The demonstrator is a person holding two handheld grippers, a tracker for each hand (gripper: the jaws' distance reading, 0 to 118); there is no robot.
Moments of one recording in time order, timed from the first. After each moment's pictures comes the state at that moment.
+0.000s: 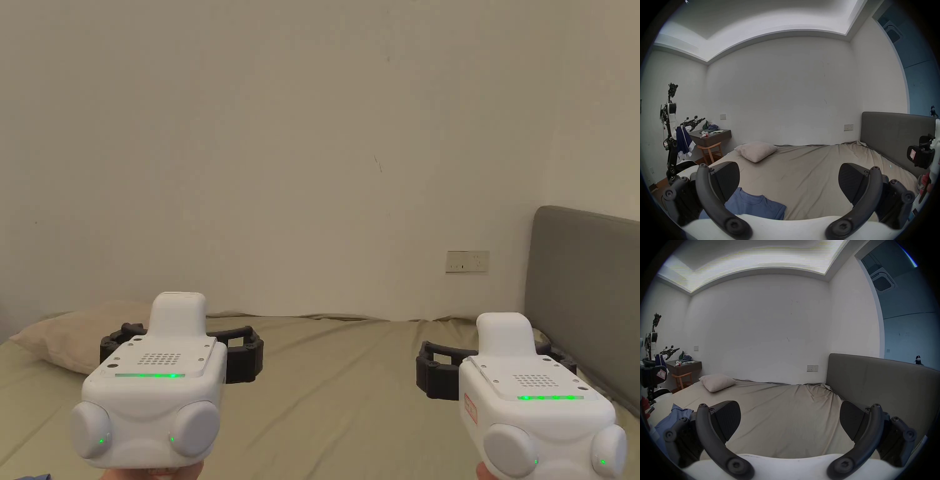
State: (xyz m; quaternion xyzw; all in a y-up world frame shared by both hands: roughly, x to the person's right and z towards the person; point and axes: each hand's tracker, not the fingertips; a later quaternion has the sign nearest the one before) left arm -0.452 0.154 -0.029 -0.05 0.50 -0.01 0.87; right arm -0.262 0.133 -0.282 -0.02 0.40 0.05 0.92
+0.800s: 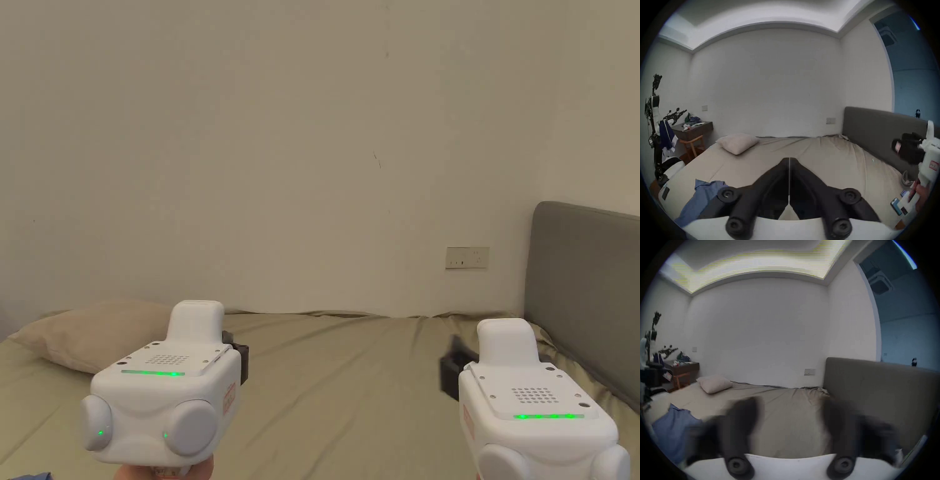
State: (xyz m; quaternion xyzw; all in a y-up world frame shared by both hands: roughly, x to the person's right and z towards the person) left arm -0.459 0.142 -0.040 -0.09 0.42 0.03 0.90; right arm -0.258 0.122 -0.267 0.02 0.36 0.08 0.93
